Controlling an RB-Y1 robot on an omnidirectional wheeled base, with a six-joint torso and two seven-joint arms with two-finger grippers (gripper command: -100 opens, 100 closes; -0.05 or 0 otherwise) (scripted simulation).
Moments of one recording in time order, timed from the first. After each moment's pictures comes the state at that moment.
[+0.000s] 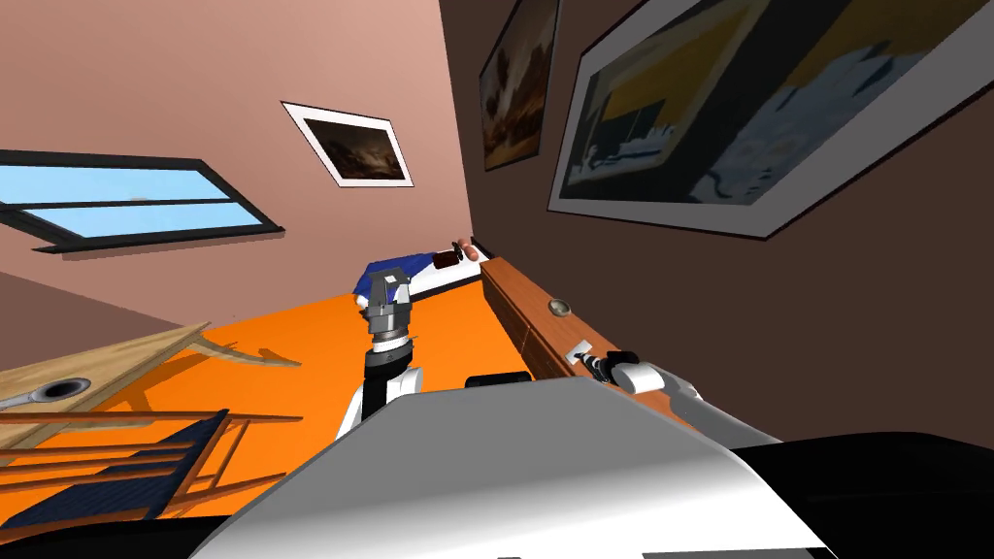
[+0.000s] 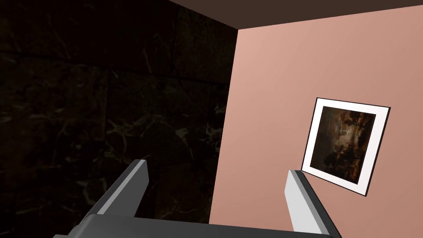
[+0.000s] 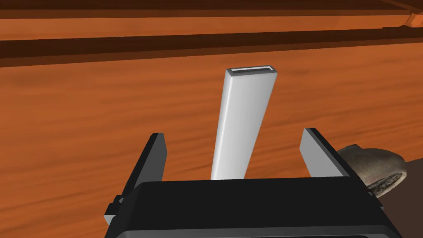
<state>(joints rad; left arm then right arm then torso) 0.51 0.03 0.03 -2.21 -0.10 -0.60 0.06 0.31 -0.95 0.41 -1.43 -0.89 0.53 0.46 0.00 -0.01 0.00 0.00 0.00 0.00</state>
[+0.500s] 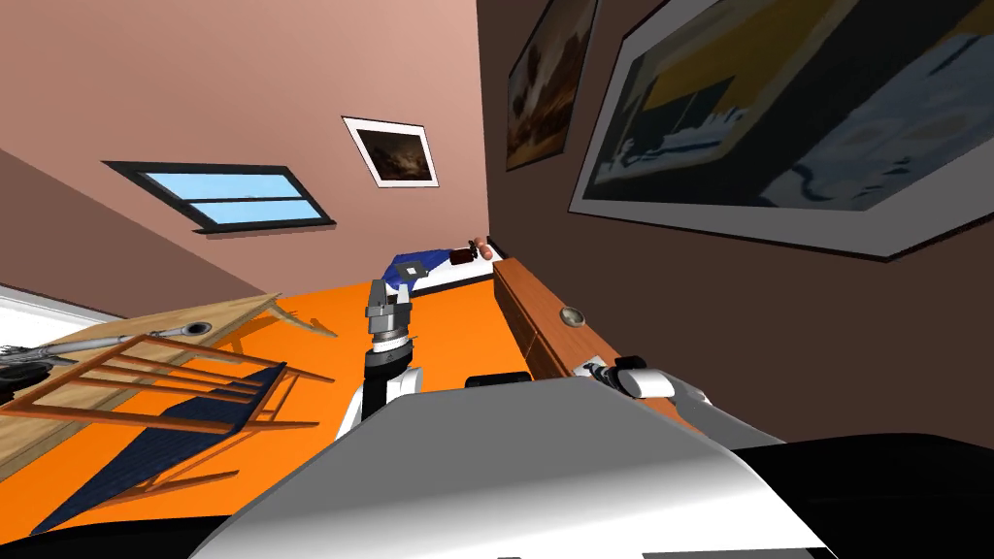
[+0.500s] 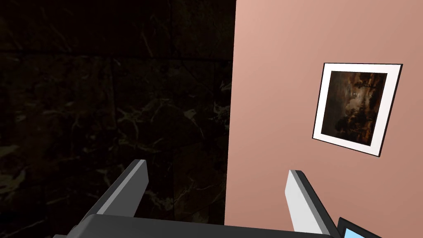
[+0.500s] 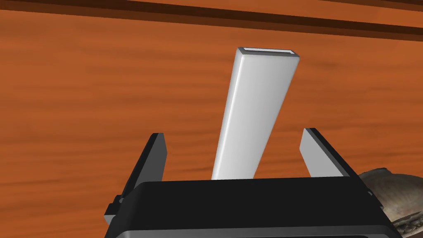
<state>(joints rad) 0.51 0.03 0.03 -2.21 -0.10 -0.60 0.06 0.30 -0.97 0.45 -1.31 -0.99 0.59 0.48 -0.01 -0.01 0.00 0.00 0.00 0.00</state>
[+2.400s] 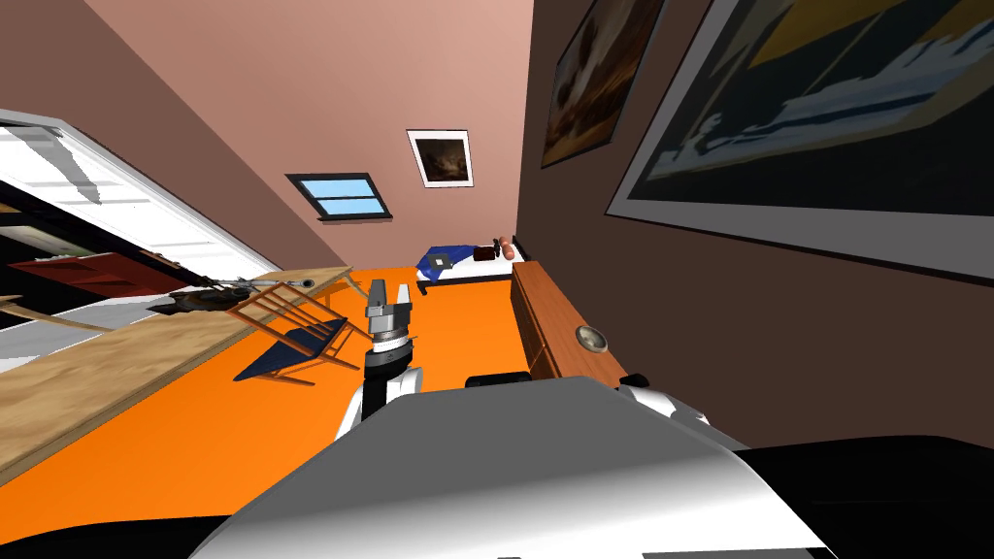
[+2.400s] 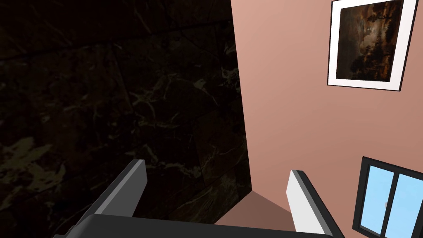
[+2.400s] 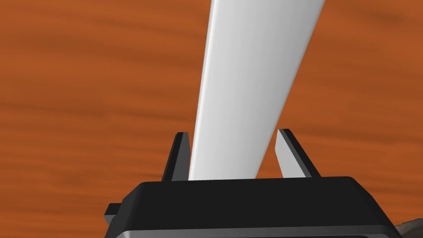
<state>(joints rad) 0.51 0.03 0.03 -2.21 -0.10 -0.60 0.06 0.27 -0.85 0.50 -1.05 -1.08 0.60 0.48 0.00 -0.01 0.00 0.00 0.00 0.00</state>
